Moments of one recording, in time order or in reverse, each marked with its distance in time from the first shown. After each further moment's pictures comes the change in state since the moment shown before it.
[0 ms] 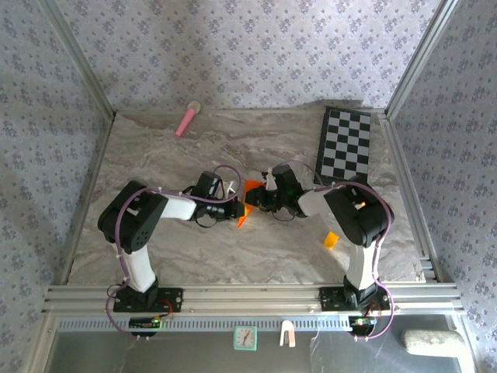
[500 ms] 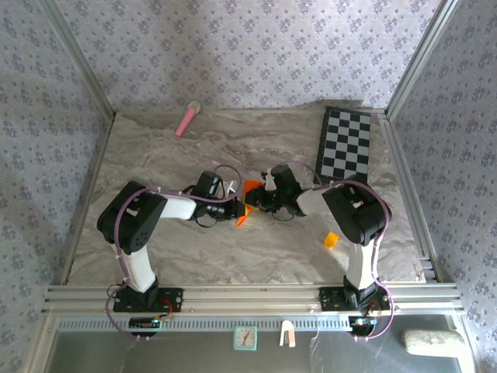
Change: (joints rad) left arm -0.003 -0.013 0.006 -0.031 -0.003 0.004; right arm 0.000 0.021 0.020 -0.033 0.002 0.000
